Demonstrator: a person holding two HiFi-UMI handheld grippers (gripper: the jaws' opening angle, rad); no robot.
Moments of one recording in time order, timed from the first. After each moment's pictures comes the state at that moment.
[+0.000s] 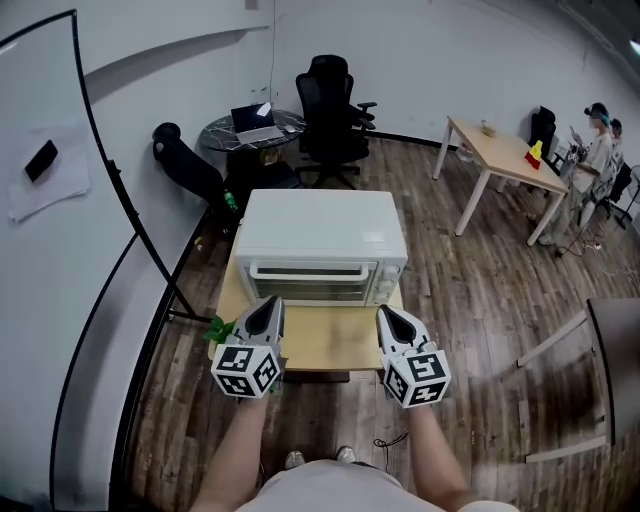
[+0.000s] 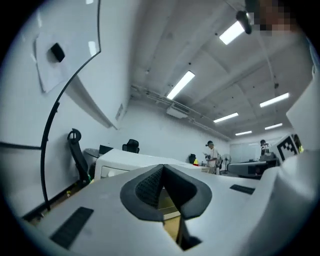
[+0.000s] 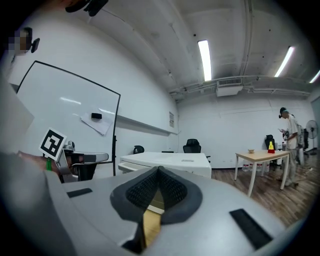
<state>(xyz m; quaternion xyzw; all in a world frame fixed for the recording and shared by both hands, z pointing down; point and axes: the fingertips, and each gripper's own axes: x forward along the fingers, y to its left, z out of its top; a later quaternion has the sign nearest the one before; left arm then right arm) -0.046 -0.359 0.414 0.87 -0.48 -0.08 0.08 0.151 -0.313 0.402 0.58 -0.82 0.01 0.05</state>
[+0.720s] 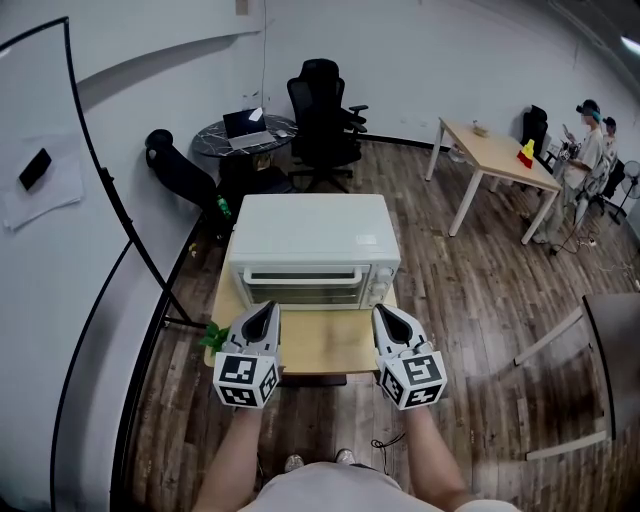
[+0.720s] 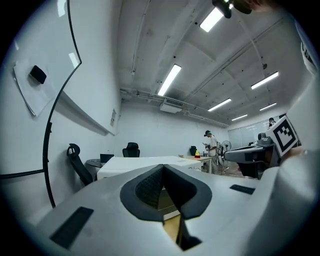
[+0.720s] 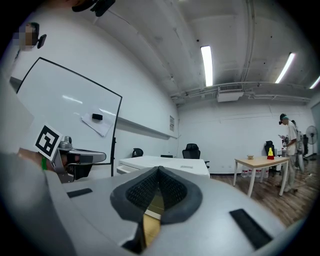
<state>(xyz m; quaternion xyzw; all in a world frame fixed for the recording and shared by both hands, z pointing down) -0.038 -0.347 0.399 0.87 -0.48 -0.02 0.00 0.152 -0.312 0.388 0.58 -0.81 -0.02 0.04</state>
